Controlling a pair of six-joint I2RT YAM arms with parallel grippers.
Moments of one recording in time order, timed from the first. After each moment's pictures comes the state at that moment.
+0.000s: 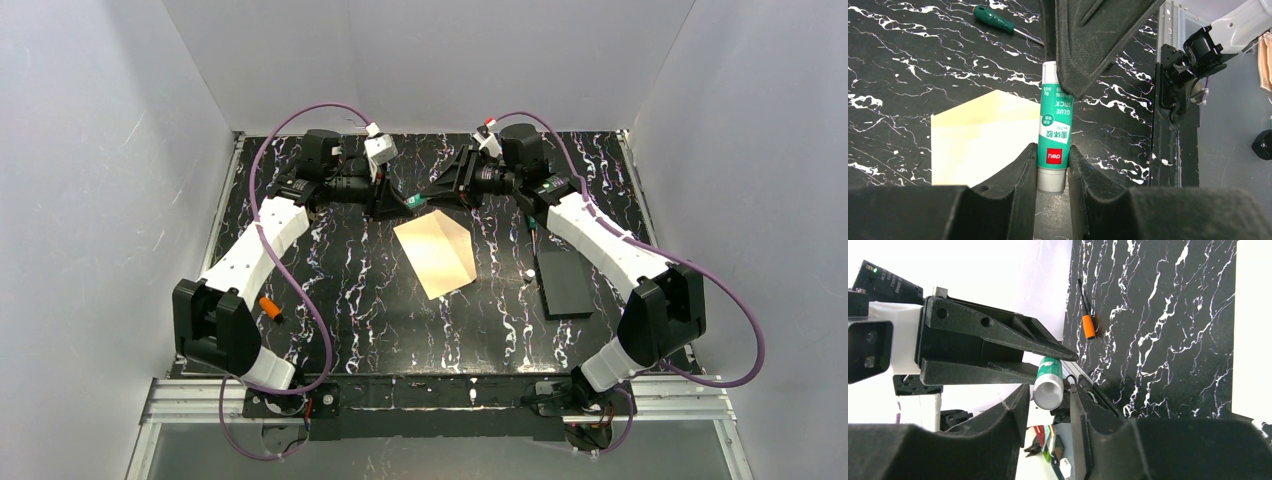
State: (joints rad) left arm -0.32 1.50 1.32 -0.45 1.01 0.27; right arm 0.53 1.55 1.34 -0.22 -0.68 1.07
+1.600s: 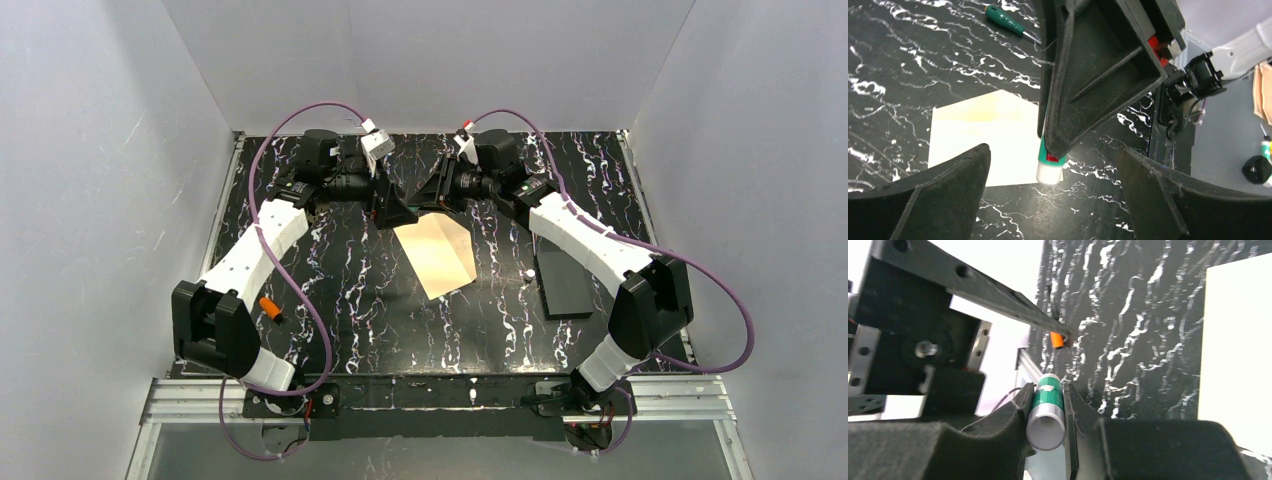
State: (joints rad) left arm -0.32 1.49 1.30 -0.39 0.98 0.16; right arm 0.63 1.61 1.39 -0.23 -0.54 0.94
